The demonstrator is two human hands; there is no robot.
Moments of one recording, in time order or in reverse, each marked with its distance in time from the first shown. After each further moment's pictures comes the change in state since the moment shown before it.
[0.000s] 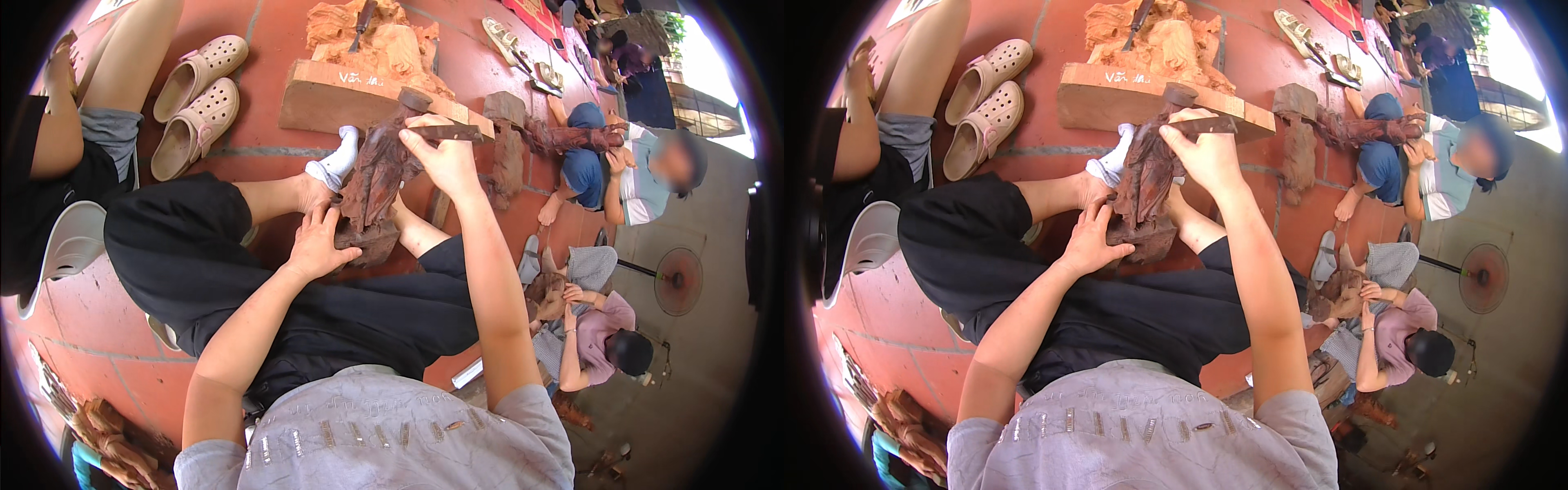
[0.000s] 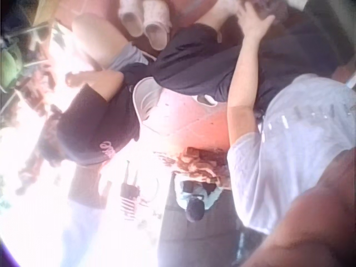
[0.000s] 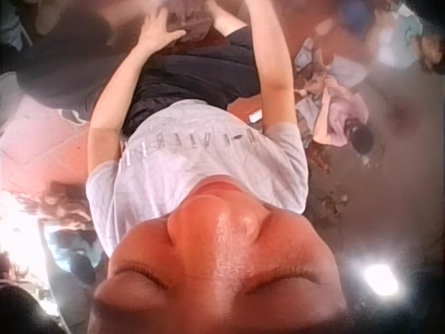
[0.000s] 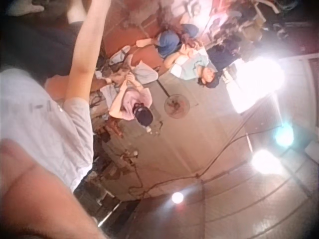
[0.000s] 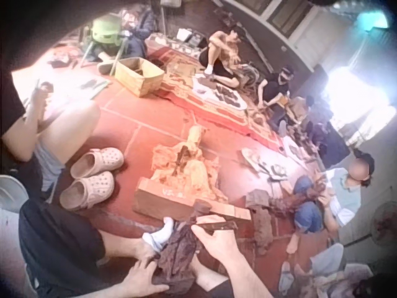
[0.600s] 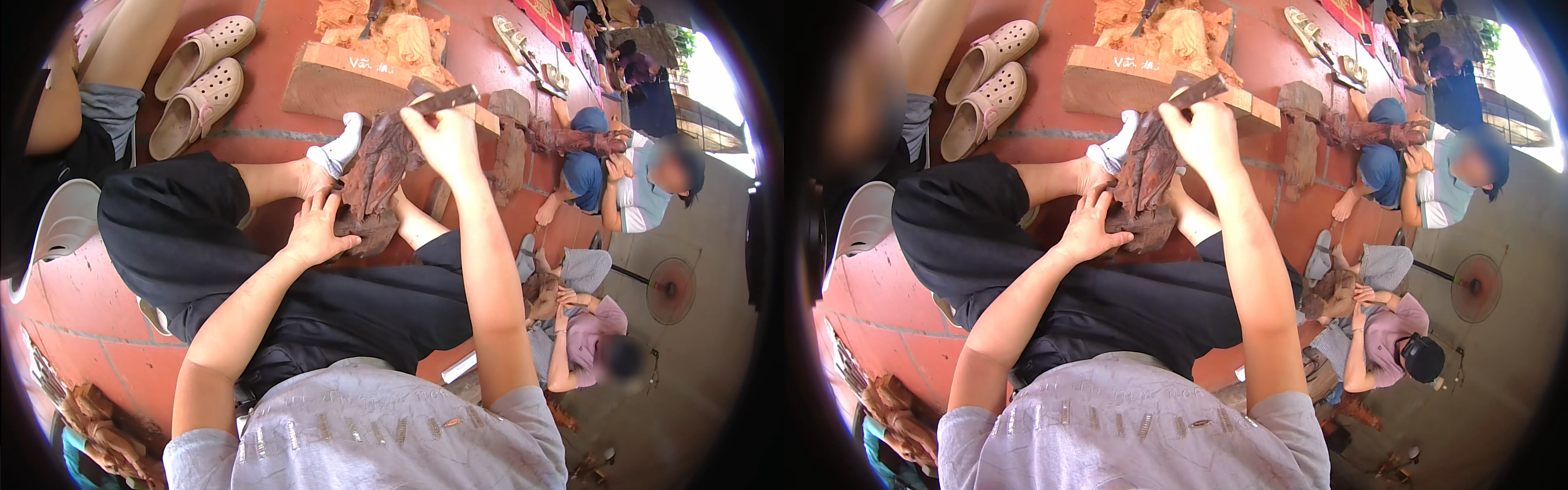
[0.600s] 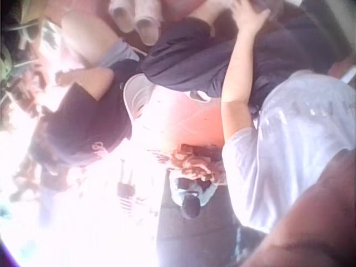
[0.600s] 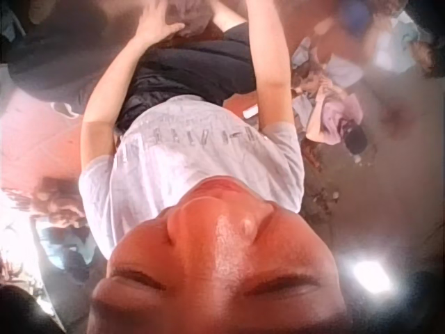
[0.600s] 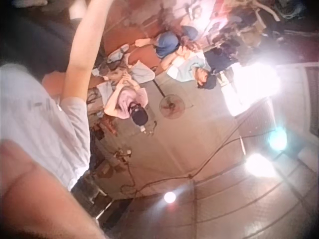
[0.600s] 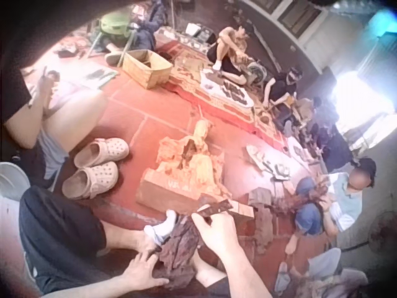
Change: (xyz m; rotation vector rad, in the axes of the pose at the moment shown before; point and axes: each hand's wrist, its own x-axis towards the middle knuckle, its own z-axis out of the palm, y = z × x) left_hand -0.001 0.003 -0.003 -0.004 -0.026 -0.041; right_hand 0.011 -0.021 0.004 -0.171 -0.080 0.128
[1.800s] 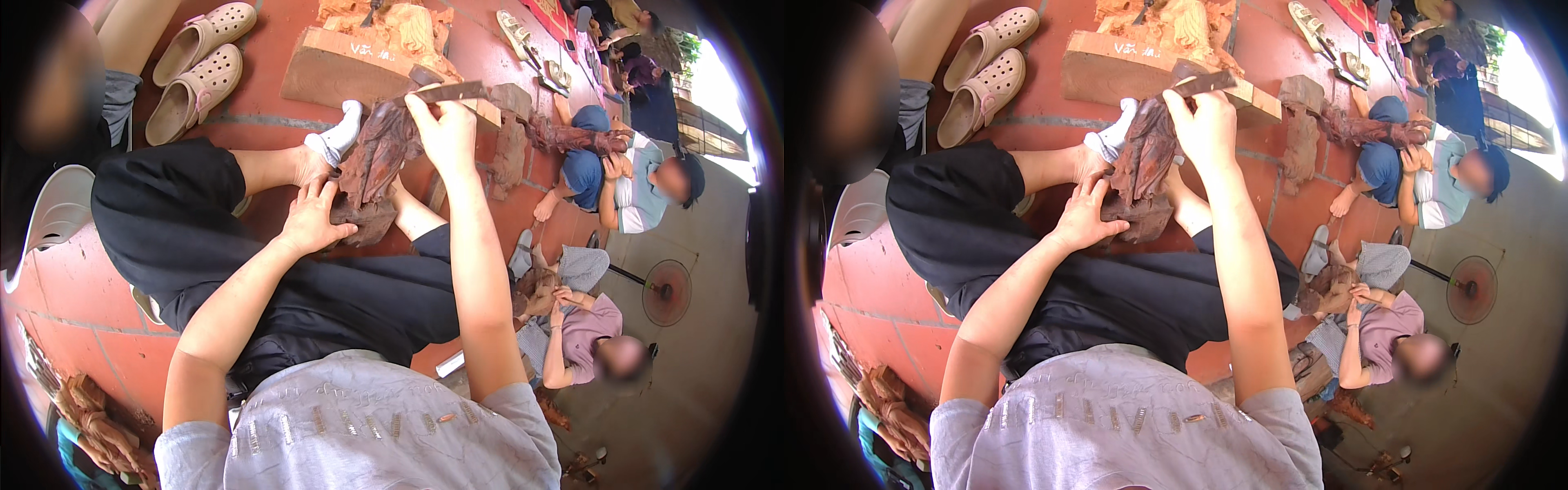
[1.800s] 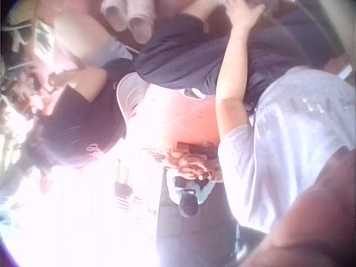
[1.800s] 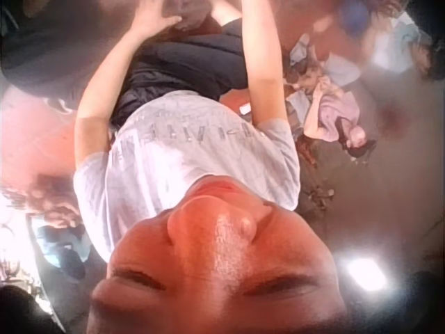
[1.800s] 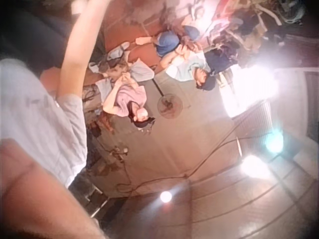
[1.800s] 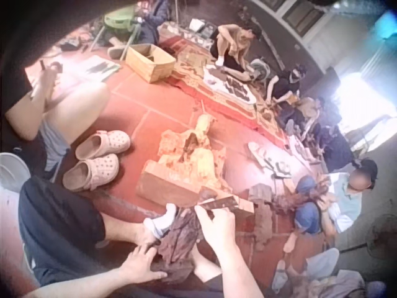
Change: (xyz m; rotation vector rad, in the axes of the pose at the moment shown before) left_hand -0.001 -0.003 0.002 -0.008 -0.023 -0.007; right_hand -0.007 0.021 0.021 0.059 0.207 -0.064
